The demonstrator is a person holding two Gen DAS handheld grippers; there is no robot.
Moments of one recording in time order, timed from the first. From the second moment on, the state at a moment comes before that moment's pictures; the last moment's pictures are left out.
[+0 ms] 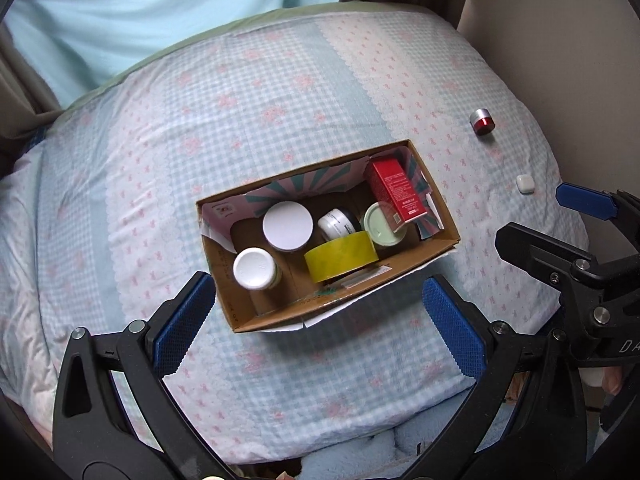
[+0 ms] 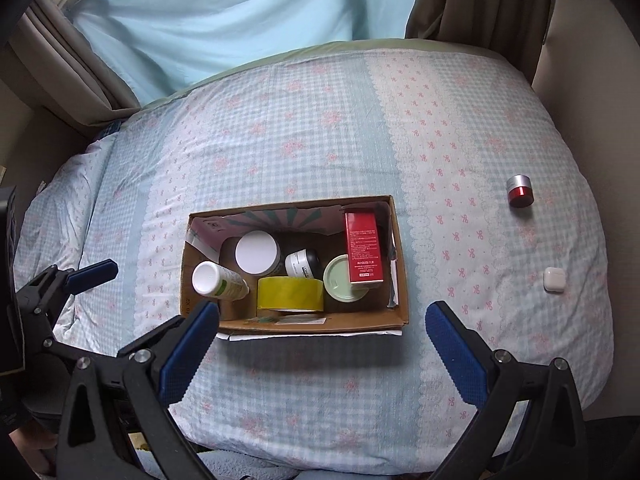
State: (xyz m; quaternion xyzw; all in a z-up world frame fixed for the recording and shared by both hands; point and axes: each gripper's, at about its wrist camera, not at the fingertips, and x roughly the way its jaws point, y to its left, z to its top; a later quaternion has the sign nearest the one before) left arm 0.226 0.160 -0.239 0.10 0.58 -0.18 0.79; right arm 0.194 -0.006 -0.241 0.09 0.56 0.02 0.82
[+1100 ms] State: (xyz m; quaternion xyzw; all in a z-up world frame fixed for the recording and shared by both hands) left arm 0.272 -0.096 -0.228 0.08 0.54 -0.22 0.81; right arm 0.073 -0.274 -0.249 0.15 0.47 -0.20 0.84
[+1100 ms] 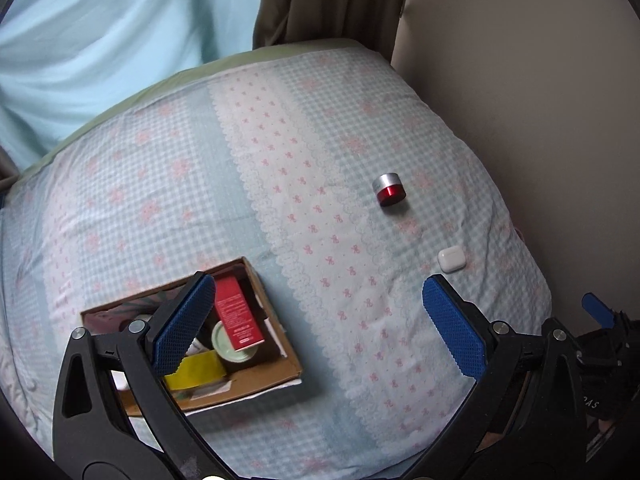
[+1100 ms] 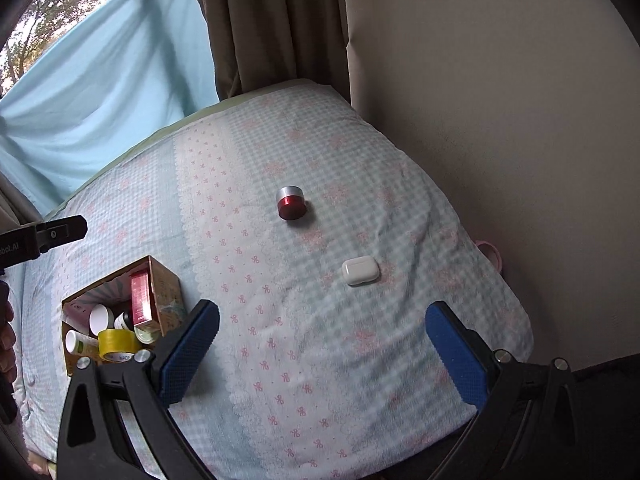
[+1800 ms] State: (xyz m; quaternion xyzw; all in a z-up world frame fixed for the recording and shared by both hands) left arm 0.387 -0.295 -0.428 0.06 0.63 -0.19 0.75; right arm 0.149 -0.373 -0.439 0.15 0.52 -0.19 0.82
